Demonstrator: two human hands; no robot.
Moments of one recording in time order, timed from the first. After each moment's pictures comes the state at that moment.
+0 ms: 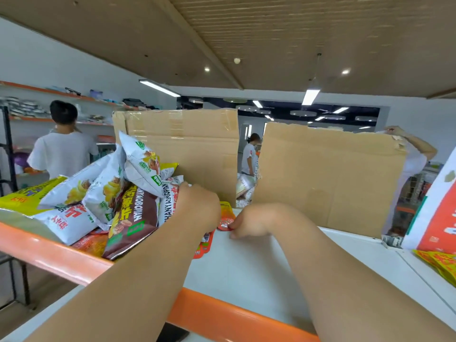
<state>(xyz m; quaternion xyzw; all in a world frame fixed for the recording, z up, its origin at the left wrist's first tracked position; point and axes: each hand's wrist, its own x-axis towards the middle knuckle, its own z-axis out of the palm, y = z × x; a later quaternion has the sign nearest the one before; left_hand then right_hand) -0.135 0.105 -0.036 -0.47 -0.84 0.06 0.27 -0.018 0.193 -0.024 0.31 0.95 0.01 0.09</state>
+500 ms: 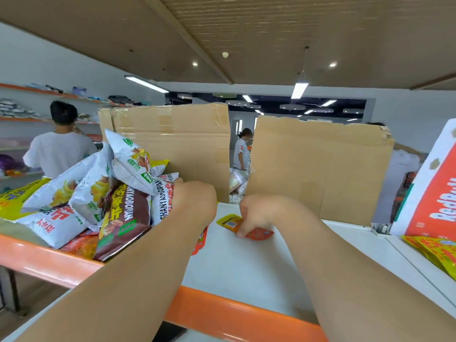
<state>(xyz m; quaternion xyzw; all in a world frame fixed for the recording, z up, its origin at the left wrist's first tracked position) -0.135 0.114 -0.036 -0.46 -0.85 0.00 0.26 0.001 0.196 -0.013 0.34 0.94 0.00 0.06</state>
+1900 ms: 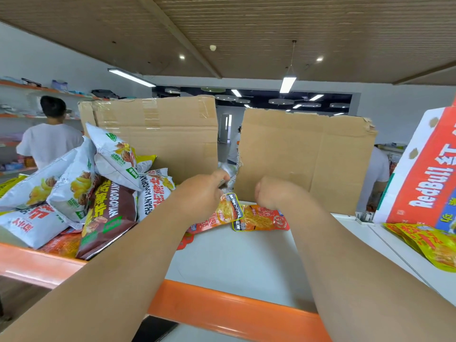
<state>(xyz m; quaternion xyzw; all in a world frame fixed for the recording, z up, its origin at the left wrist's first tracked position) -0.128 0.113 -0.038 -0.63 -0.72 -0.26 0.11 0.028 0.230 -0.008 0.43 0.90 0.07 -0.01</state>
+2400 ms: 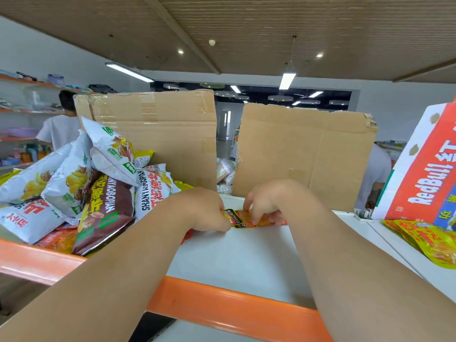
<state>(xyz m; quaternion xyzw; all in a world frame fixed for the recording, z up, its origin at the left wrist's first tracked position) -0.106 0.103 -0.033 -0.62 -0.78 -0.03 -0.04 0.030 0.204 0.002 0.42 0.90 -0.05 0.15</state>
